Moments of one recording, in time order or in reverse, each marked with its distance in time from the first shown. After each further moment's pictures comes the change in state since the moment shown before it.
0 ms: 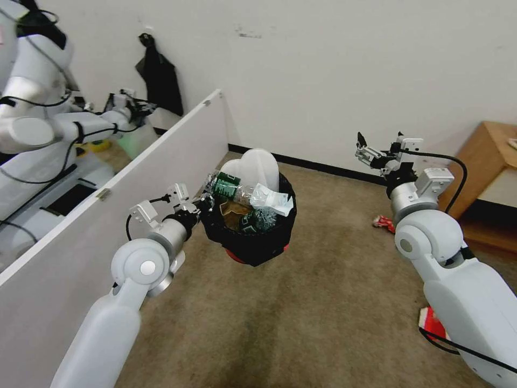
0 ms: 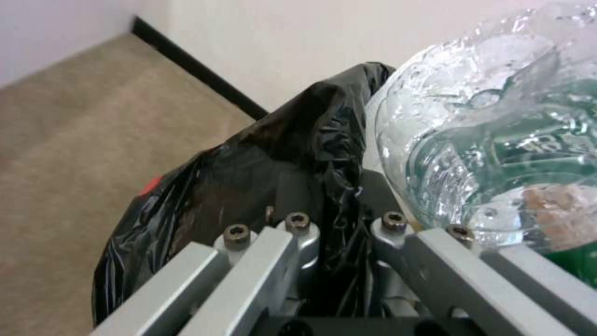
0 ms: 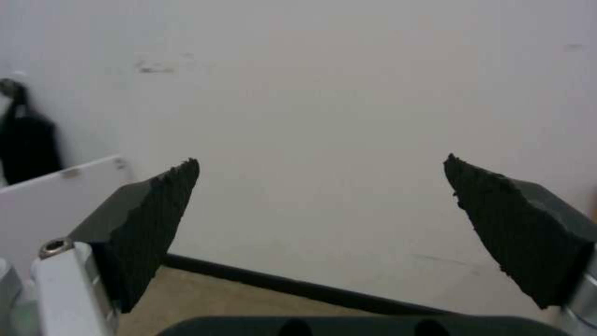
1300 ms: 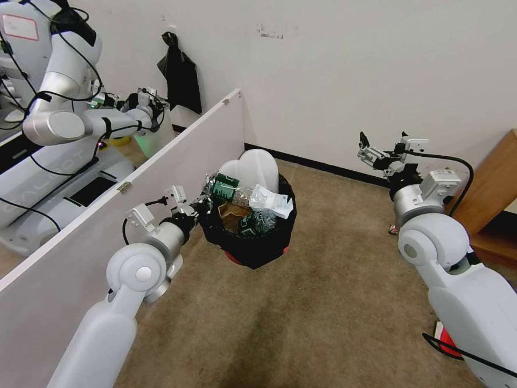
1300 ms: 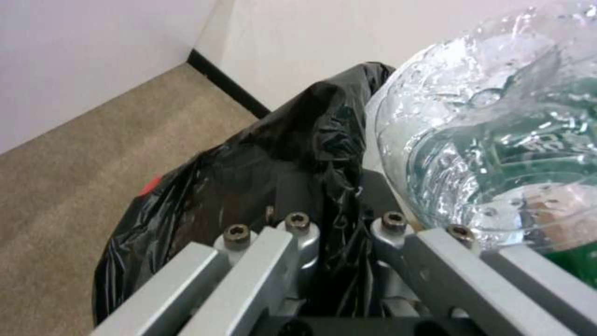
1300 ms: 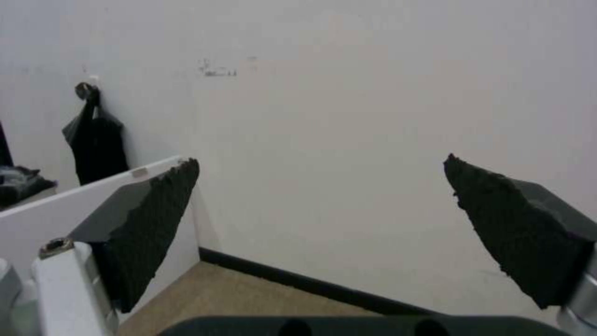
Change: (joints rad) left arm 0.030 0.010 -0.012 -0.036 -0.004 -0.008 -0.004; right arm -0.028 -0.006 0.013 0.043 0.006 -0.007 0.022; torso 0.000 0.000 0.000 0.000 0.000
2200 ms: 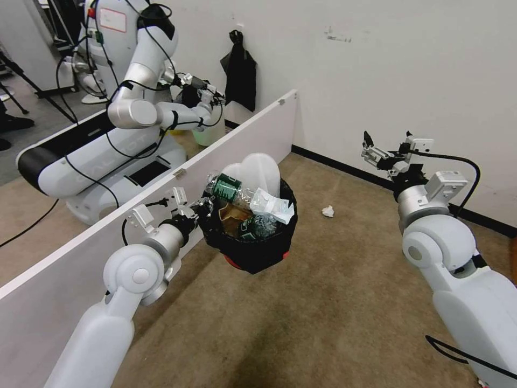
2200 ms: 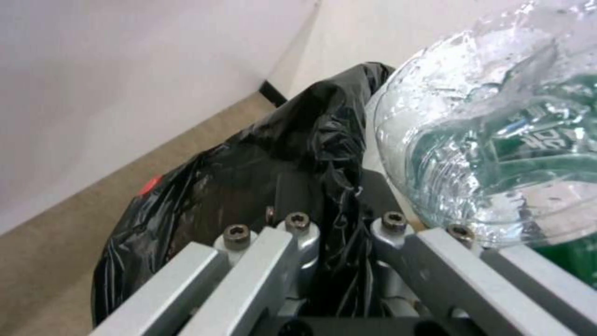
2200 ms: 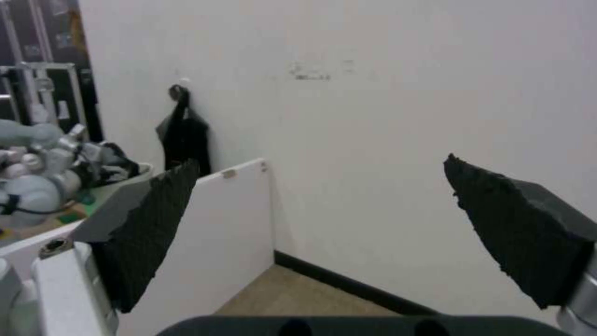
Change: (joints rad) left arm 0.016 0.008 -0.006 -0.023 -0.009 0.031 -0.009; right arm -0.025 -0.010 0.027 0.034 0.008 -0.010 0.010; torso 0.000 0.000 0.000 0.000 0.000
